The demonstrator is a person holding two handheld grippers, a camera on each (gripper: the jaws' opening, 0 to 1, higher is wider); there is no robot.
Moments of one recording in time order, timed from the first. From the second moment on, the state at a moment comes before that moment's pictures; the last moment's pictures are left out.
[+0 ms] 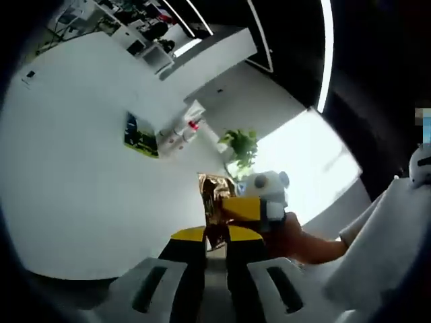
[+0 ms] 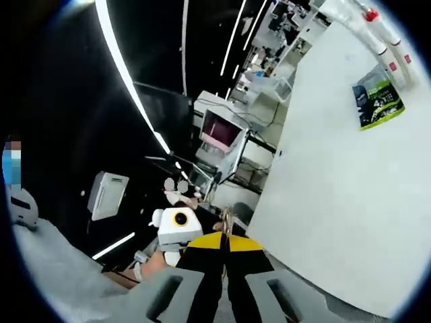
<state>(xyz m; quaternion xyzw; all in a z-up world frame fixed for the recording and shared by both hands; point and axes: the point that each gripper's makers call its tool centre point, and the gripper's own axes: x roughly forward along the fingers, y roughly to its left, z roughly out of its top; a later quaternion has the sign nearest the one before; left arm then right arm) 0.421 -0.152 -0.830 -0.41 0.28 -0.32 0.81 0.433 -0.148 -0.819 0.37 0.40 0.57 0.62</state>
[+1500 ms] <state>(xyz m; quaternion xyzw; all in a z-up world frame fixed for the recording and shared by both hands) 0.421 -0.135 -0.829 -0.50 0.27 -0.31 0.76 0.443 -0.144 -0.821 0.38 0.38 0.57 0.62</state>
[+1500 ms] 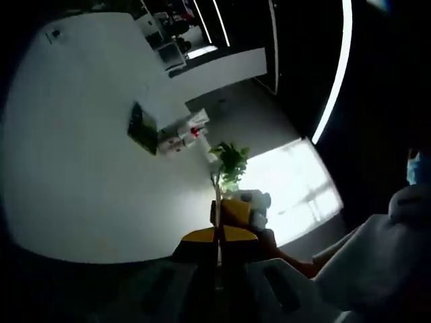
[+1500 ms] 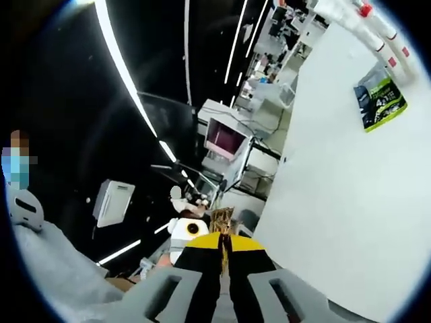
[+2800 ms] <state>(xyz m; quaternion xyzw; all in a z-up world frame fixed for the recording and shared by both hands) 0.530 -0.086 -0.859 -0.48 0.34 -0.26 0.76 0.465 -0.188 -0.887 -0.12 0.22 0.50 0.83</state>
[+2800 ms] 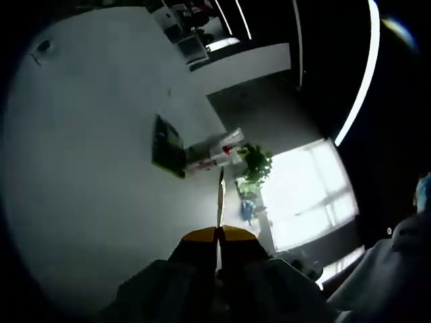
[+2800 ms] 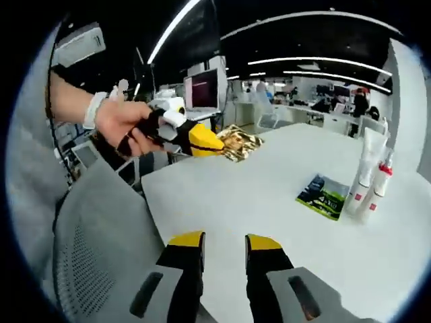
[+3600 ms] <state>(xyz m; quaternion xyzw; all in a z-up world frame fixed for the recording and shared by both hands) 0.622 -0.079 -0.916 -0.47 0.40 -0.22 0.76 0.485 -0.213 -0.899 -0.17 0.24 0.44 0.85</state>
